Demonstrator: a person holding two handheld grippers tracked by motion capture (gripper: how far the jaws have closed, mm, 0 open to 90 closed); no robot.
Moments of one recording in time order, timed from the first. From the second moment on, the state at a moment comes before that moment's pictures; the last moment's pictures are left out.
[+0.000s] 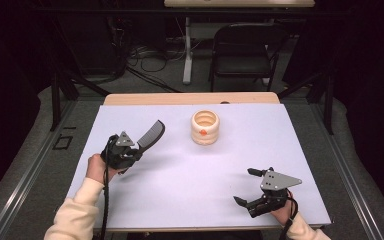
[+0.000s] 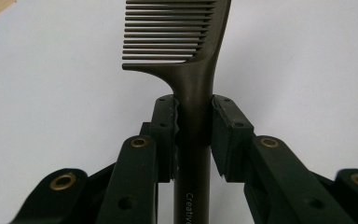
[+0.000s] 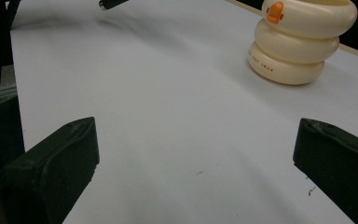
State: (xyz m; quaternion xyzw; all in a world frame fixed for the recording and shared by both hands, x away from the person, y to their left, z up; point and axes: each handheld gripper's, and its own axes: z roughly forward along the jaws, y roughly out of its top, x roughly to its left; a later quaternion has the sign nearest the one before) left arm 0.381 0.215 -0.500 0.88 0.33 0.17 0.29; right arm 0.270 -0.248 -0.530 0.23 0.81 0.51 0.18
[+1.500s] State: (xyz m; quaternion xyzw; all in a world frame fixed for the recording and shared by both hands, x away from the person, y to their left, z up) left arm 0.383 0.193 -0.500 0.85 0.33 0.19 0.36; right arm 0.271 -0.247 -0.531 0.23 0.81 0.50 0.18
